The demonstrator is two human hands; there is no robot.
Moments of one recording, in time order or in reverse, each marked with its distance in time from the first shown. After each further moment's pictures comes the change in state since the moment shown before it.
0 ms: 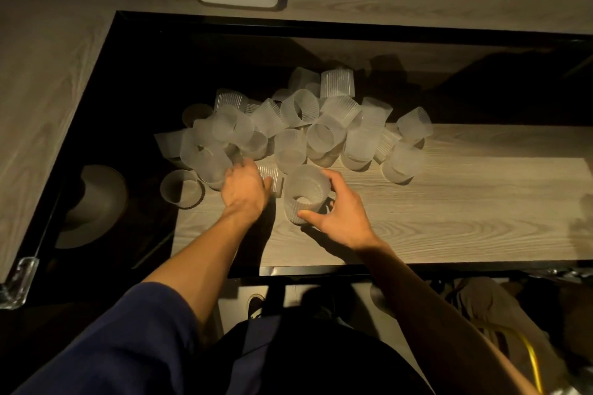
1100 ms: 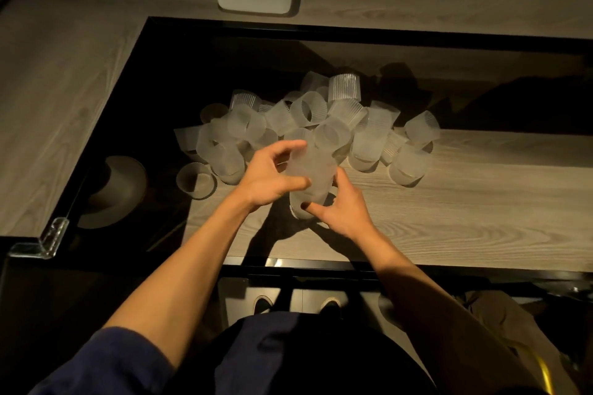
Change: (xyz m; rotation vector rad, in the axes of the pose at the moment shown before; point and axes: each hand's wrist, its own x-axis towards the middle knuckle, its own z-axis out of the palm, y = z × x) left_hand -0.048 0.020 -0.061 -1.018 -0.262 0.372; right_hand 0.001 0.004 -0.001 -0.007 -0.025 -0.019
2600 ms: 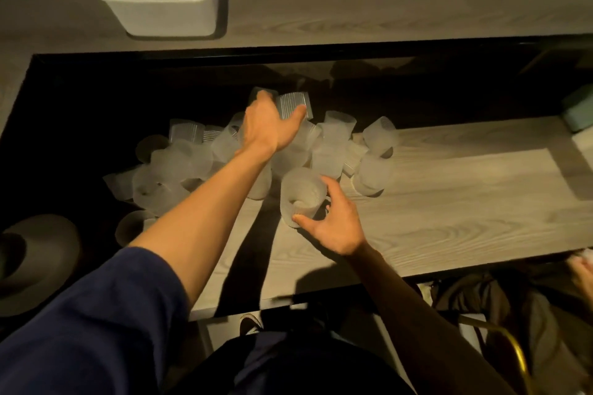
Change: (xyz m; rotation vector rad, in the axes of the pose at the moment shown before) left_hand 0.175 0.048 0.060 0.602 0.301 -0.037; right_hand 0.027 0.023 -0.044 0.027 0.170 0.071
